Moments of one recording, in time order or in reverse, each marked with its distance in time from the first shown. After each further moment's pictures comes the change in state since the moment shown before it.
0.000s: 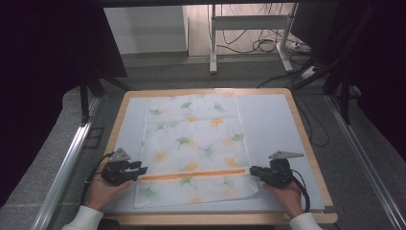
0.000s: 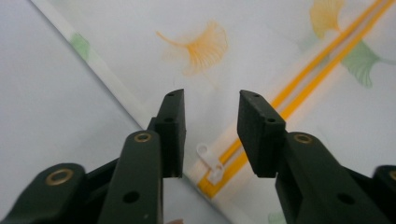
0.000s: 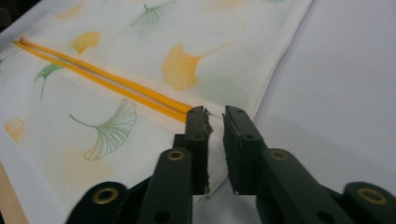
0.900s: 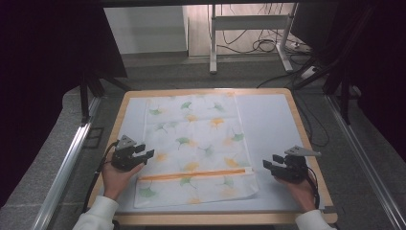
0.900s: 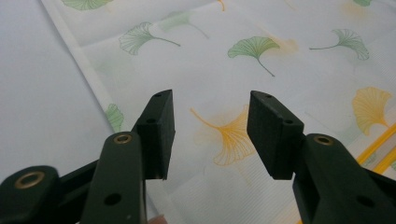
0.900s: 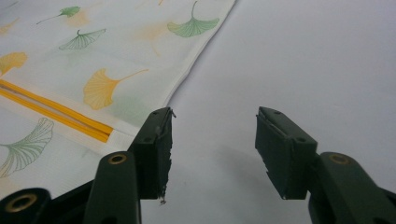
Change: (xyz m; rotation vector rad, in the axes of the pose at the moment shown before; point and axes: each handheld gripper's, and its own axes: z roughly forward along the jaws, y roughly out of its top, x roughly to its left) left arm 0.009 0.028 0.026 -0.128 0.090 -0.080; right arm -0.033 0.002 -0.024 -0.101 -0.187 -0.043
